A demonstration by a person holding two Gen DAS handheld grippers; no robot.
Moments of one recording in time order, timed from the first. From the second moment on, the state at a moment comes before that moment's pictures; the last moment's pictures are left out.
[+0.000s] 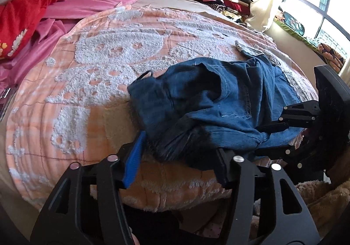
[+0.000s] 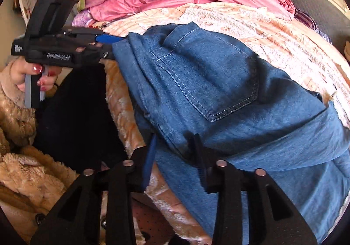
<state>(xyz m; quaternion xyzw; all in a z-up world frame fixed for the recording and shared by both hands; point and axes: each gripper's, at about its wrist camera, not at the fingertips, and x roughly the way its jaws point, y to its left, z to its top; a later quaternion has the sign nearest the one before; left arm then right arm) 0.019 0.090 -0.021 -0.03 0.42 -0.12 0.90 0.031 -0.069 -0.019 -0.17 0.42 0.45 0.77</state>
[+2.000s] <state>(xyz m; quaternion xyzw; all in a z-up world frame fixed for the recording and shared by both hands) 0.040 -0.022 0.028 -0.03 0.39 -0.25 0.89 0.083 -0.240 0.034 0.07 0.39 0.19 0.90</state>
